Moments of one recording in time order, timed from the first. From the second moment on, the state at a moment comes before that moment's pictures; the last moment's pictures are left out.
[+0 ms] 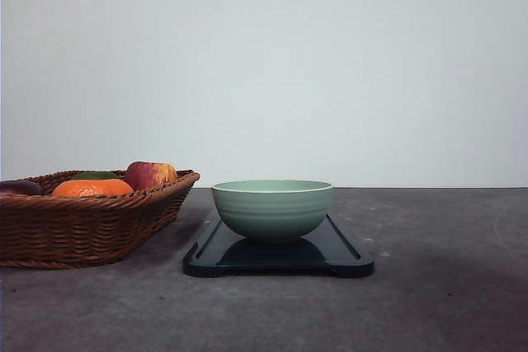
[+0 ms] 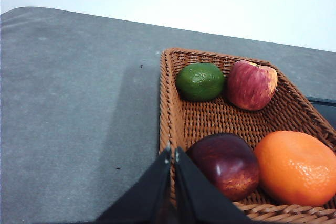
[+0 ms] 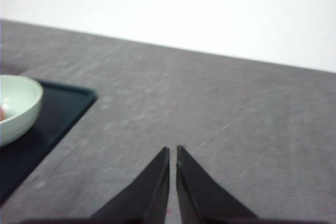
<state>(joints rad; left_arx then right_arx) 0.00 0.00 0.03 -0.18 0.05 -0.15 0.06 0.11 0.09 -0.07 -0.10 -0.07</state>
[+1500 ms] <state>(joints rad) 0.00 0.00 0.03 -0.18 0.05 -0.15 0.04 0.00 0.02 -0.06 -0.05 -0.02</state>
